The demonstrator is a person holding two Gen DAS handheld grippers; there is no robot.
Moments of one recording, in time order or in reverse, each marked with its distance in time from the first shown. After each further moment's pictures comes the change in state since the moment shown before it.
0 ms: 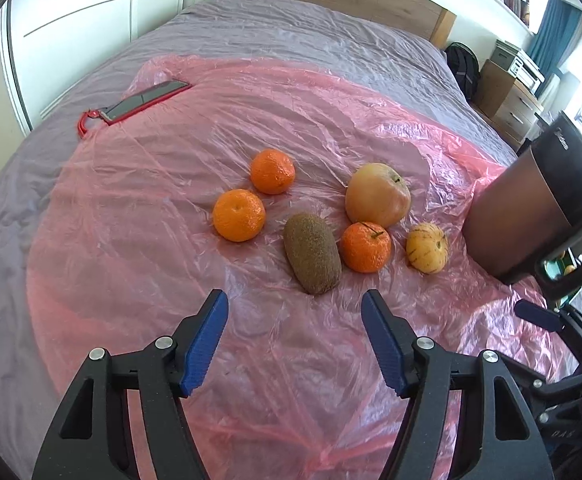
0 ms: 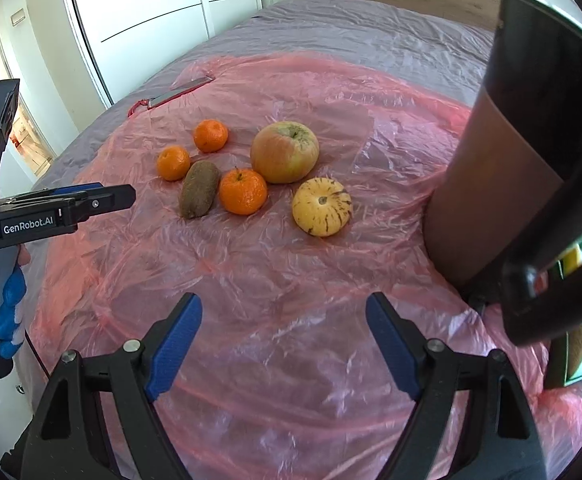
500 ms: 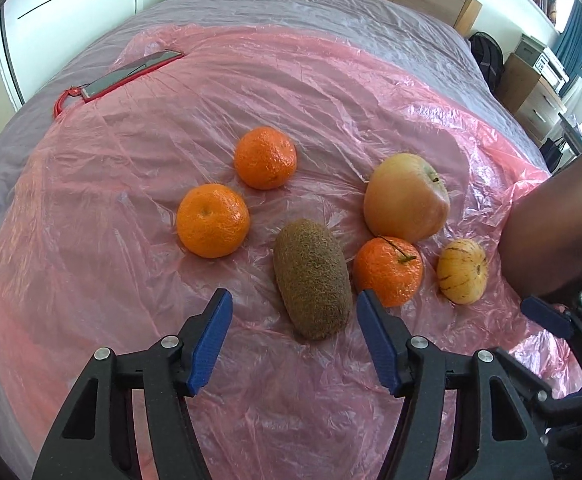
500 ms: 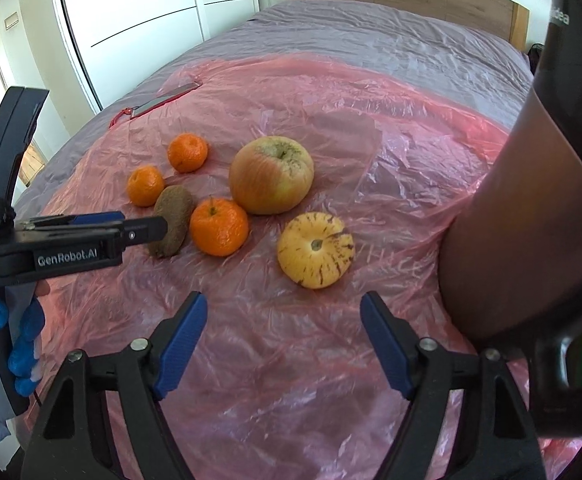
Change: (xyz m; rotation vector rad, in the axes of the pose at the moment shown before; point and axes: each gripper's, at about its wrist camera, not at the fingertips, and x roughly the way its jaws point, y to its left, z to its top) left arm 0.064 -0.009 0.019 -0.035 0.074 0.051; right arm 0.049 -0.011 0.033 0.001 -0.025 -0.011
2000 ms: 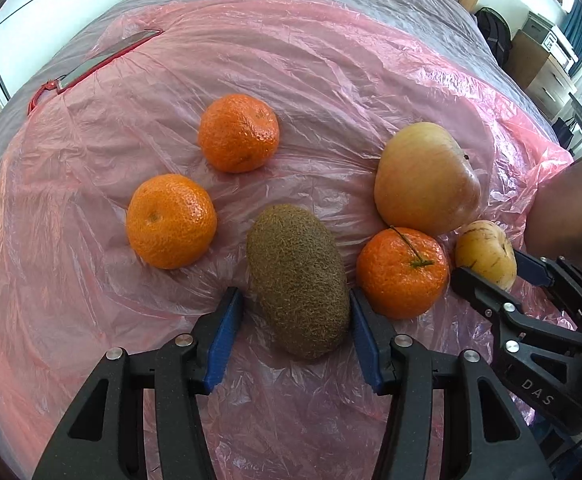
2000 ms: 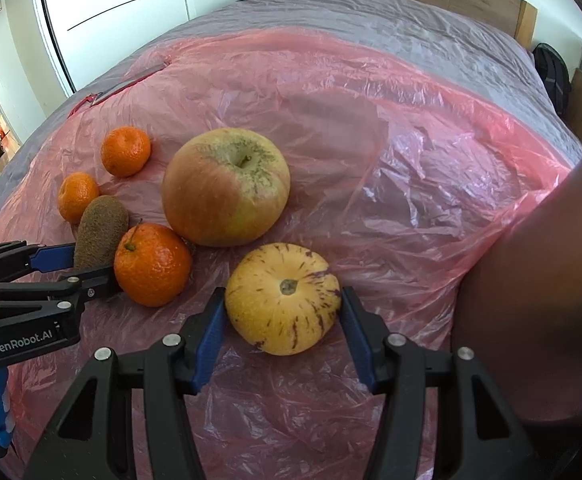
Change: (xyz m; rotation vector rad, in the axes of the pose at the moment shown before) left arm 0.040 -0.015 0.009 0.032 0.081 0.033; right arm 0.075 -0.019 0.030 -0.019 0.063 -0.040
